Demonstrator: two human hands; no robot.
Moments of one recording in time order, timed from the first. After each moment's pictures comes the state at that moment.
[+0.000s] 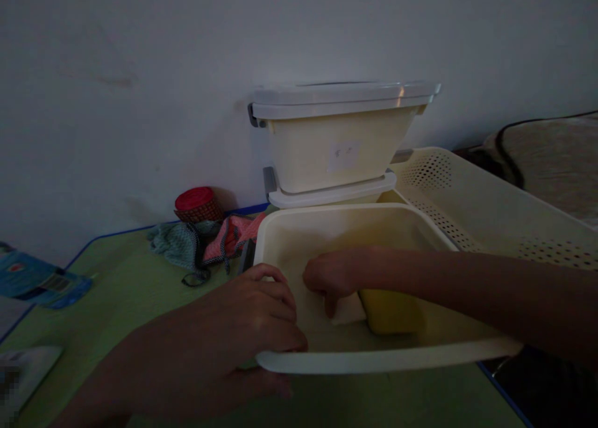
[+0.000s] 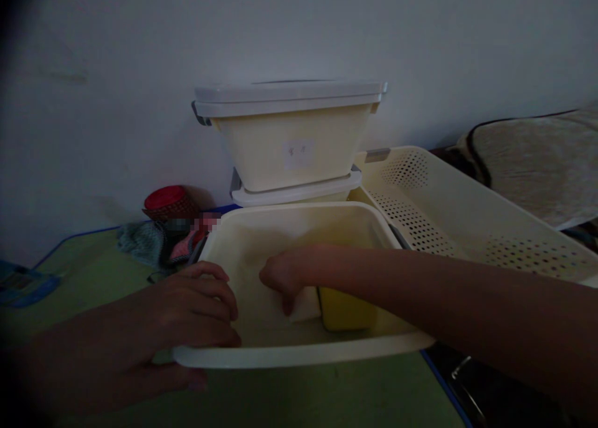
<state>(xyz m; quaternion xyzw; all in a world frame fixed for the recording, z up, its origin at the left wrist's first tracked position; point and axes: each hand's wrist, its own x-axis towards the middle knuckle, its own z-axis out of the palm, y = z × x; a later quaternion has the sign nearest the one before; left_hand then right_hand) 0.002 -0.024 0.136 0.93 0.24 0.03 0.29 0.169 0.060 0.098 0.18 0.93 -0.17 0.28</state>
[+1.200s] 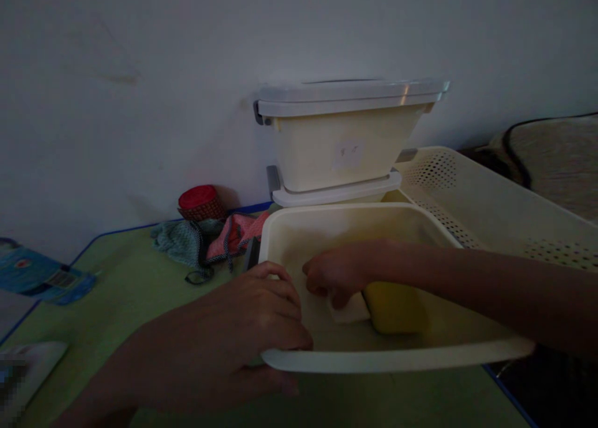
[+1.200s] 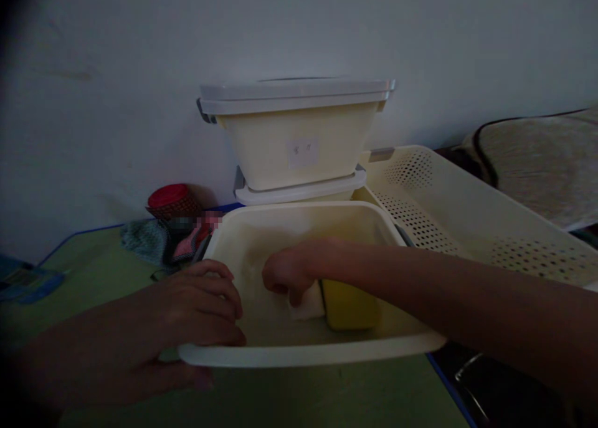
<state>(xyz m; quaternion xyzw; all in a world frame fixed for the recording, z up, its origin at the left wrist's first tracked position) 0.004 -0.022 0.138 0.93 0.23 0.02 0.29 0.173 0.062 0.107 0.12 0.93 -0.18 0.29</state>
